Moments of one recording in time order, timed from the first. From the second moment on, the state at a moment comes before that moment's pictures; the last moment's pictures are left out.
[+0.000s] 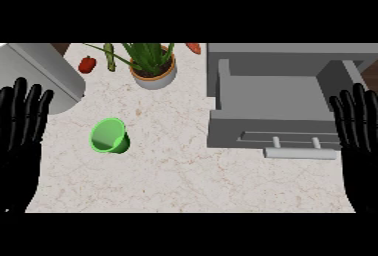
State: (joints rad) left arm 0.00 0.12 0.02 -2.10 0.00 -0.02 -0.04; right arm 0.03 -0.04 0.00 -2.10 0.05 0.01 0.02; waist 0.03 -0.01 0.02
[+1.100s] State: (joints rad) left arm -0.21 0.01 0.02 -1.79 -0.03 0.38 -0.02; right arm -0.06 -0.04 0.02 -2.05 -0.07 0.08 0.10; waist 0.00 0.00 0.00
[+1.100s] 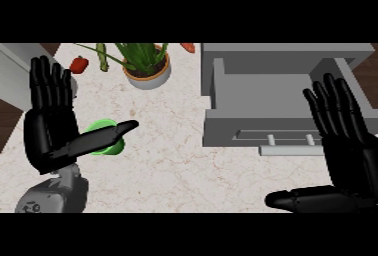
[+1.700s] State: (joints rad) left arm -0.19 0.00 0.01 -1.75 -0.02 0.43 -0.04; right arm -0.10 -0.06 -0.01 -2.06 -0.09 0.08 0.14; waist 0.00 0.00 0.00
